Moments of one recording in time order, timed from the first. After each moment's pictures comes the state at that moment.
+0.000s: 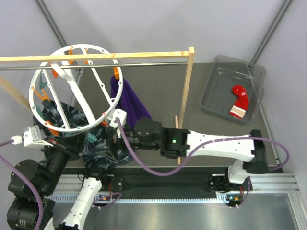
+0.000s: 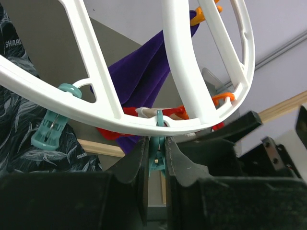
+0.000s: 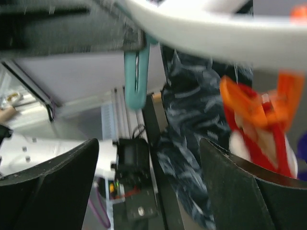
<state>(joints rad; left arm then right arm) -0.15 0.41 1.46 -1.14 0.01 -0.68 1.44 1.63 1.57 -0.02 0.03 0.15</state>
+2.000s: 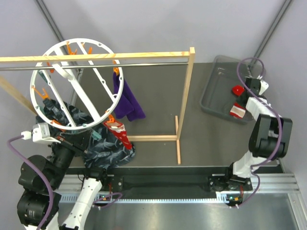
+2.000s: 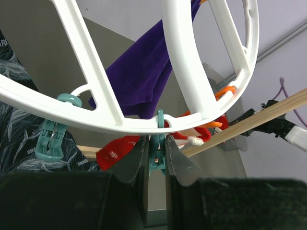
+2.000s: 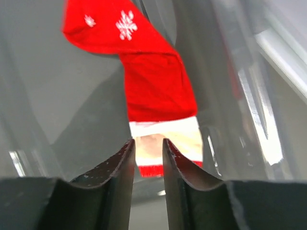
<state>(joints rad) -0.16 0.36 1.31 -1.02 0.04 -0.64 -0.21 1.60 1.07 -0.25 0.27 0.47</state>
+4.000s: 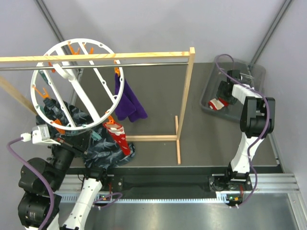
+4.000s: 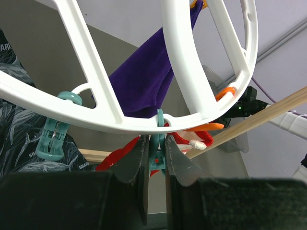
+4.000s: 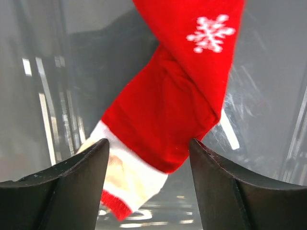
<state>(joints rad) -0.16 0.33 1.29 -1.00 0.04 -0.62 -0.06 1.98 1.41 -0.43 0.12 0.31</state>
